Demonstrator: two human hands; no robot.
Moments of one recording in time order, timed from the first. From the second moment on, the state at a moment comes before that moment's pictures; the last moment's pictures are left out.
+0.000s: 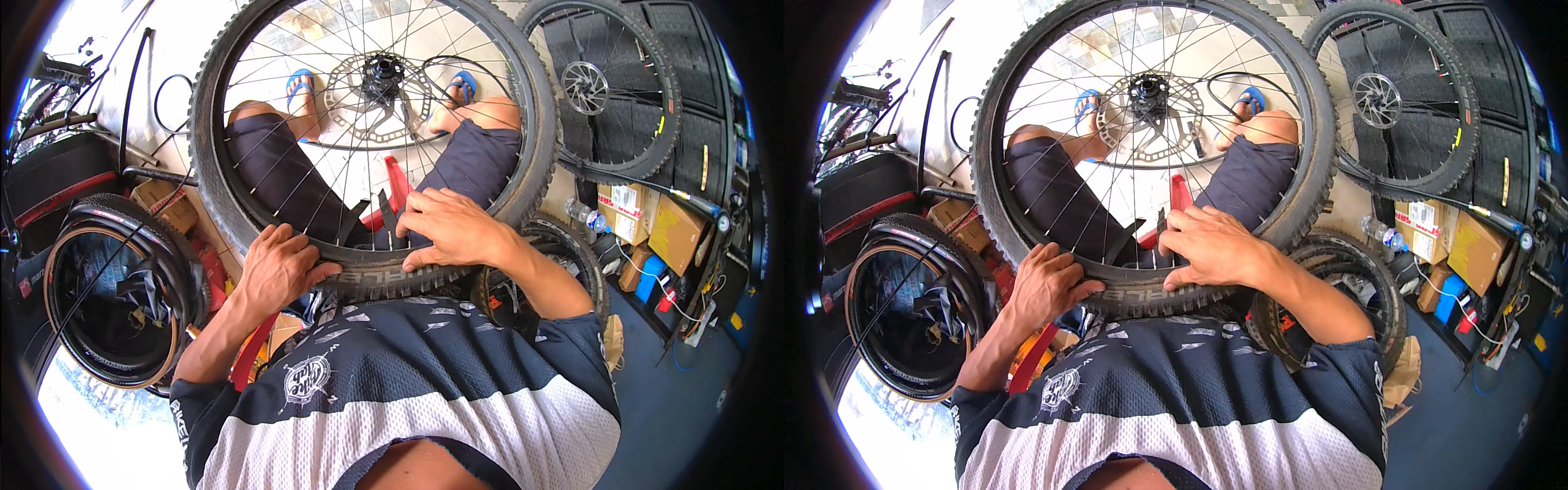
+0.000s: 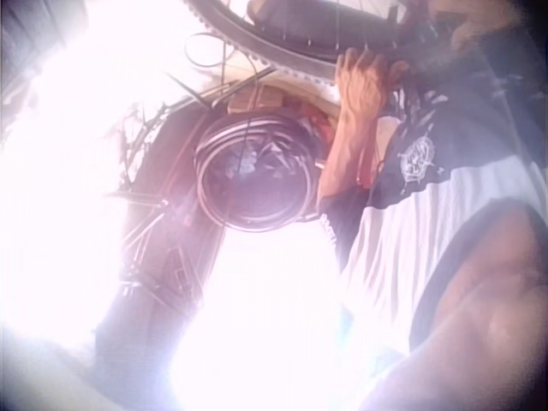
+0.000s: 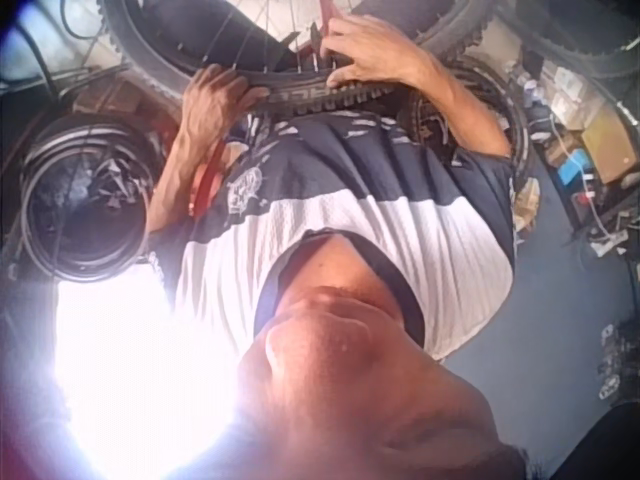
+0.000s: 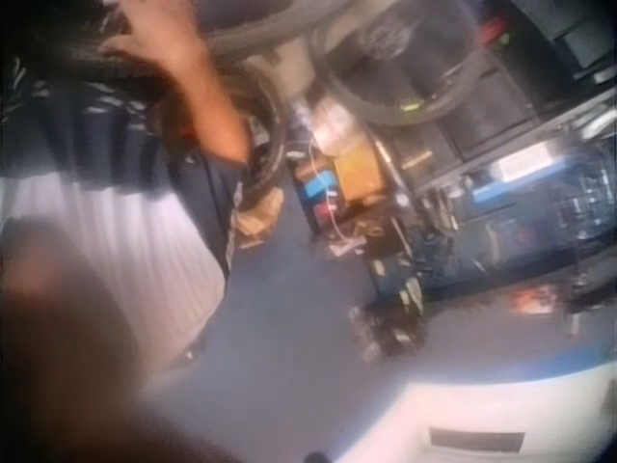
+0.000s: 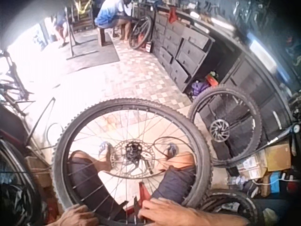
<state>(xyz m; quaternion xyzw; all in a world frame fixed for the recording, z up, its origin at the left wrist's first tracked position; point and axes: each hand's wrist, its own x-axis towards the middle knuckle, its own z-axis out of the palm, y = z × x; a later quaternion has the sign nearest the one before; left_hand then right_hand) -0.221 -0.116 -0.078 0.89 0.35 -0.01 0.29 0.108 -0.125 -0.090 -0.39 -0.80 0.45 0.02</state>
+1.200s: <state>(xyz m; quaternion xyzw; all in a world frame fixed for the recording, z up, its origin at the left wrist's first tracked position) -0.187 -0.105 -0.032 0.86 0.22 -0.10 0.45 0.167 -0.147 -0.009 -0.43 -0.83 0.33 -0.10</state>
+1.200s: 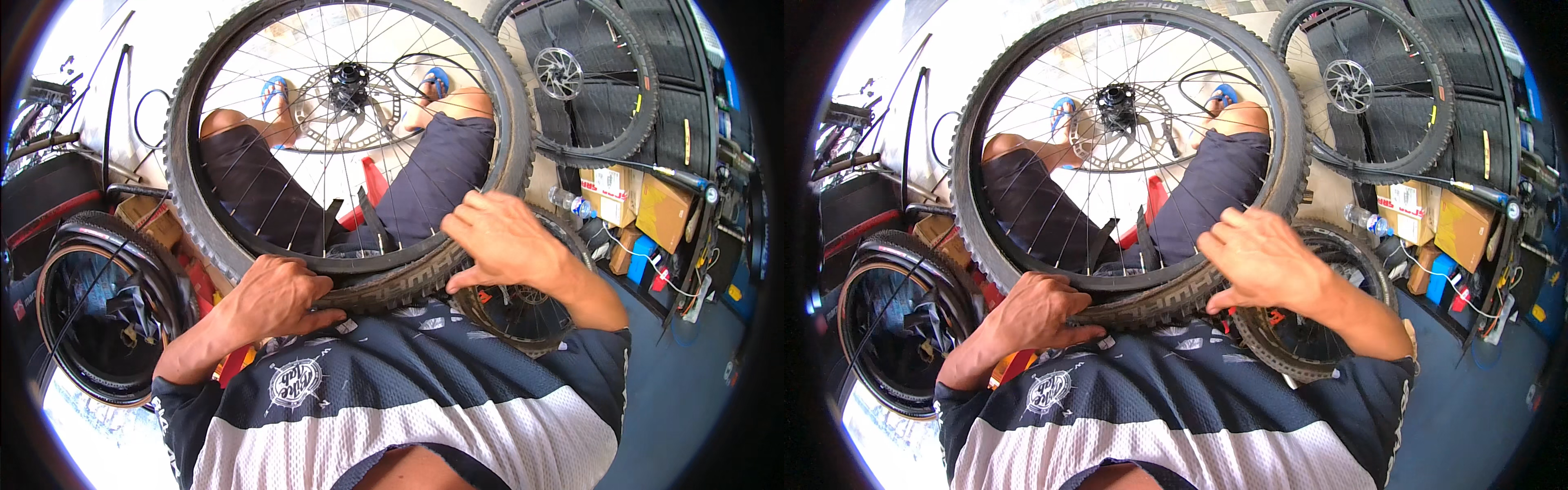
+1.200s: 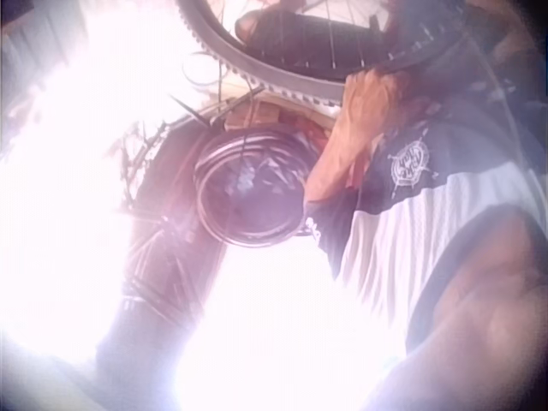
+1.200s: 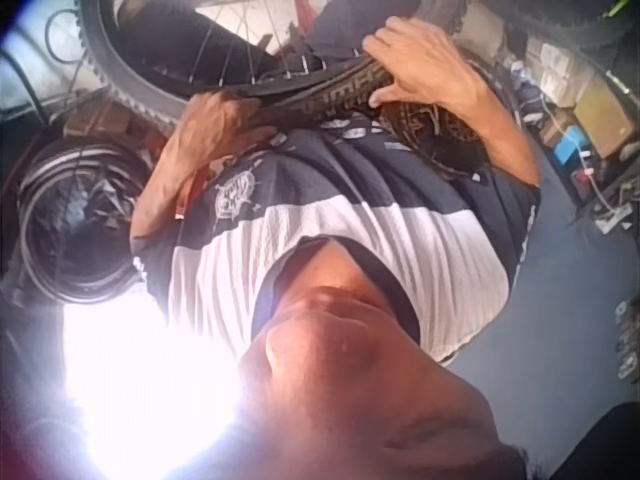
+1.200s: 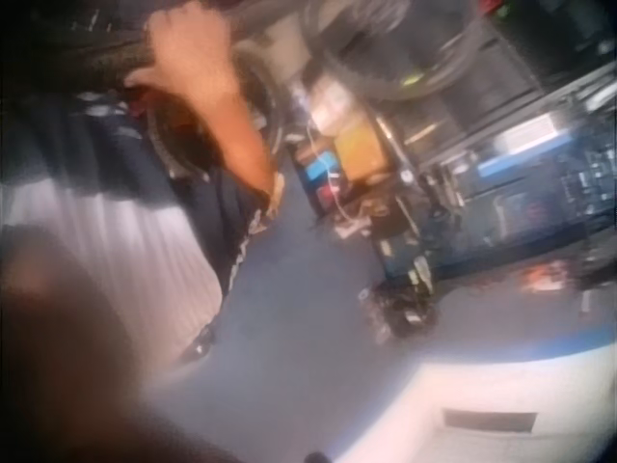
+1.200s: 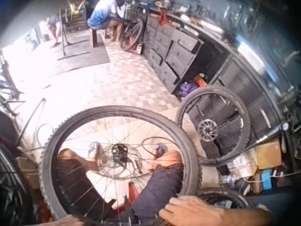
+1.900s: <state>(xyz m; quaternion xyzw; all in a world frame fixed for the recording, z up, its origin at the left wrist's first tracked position) -0.188 -0.100 -0.038 0.87 0.20 -0.10 0.43 0.179 -0.171 -0.010 -0.43 -0.79 0.41 -0.16</state>
